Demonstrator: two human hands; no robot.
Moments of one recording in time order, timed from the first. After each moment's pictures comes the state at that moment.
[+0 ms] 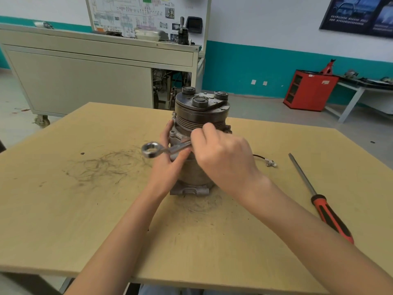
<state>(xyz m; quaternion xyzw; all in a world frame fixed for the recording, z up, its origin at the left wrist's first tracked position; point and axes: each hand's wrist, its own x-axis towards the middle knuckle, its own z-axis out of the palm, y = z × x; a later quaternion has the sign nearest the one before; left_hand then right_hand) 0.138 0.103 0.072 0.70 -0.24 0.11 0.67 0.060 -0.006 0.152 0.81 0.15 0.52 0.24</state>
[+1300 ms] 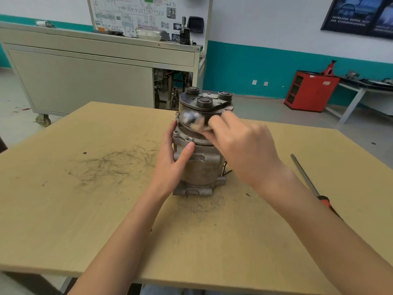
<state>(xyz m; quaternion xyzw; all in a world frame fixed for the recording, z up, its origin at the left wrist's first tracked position) 0.137 0.105 0.074 0.70 -0.24 0.11 0.66 0.059 -0.025 0.171 0.85 0.20 0.48 0.13</state>
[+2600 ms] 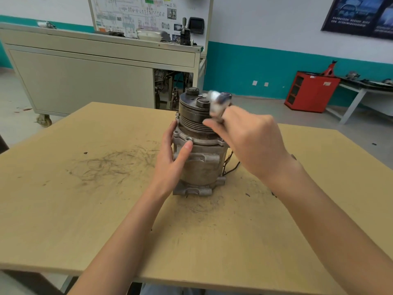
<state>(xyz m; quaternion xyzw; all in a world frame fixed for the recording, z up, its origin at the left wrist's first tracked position) 0.139 0.105 0.073 0.69 -0.24 0.11 0.68 0.066 -0.035 0.178 0.80 0.25 0.54 0.08</state>
